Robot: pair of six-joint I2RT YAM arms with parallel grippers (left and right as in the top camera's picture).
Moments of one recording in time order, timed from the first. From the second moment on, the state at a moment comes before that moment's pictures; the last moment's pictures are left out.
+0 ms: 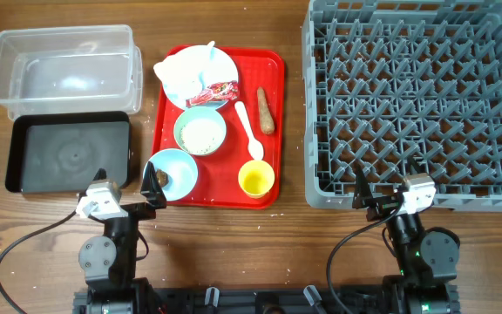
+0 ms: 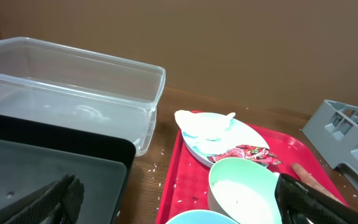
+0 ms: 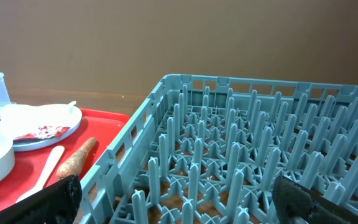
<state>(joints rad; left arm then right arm) 0.09 0.01 0.01 -0.07 0.05 -0.23 0.06 0.01 0.05 -0.09 -0.10 -0.01</state>
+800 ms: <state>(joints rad) 0.09 0.01 0.01 -0.07 0.05 -0.23 0.06 0.01 0.05 -0.09 -0.04 -0.10</state>
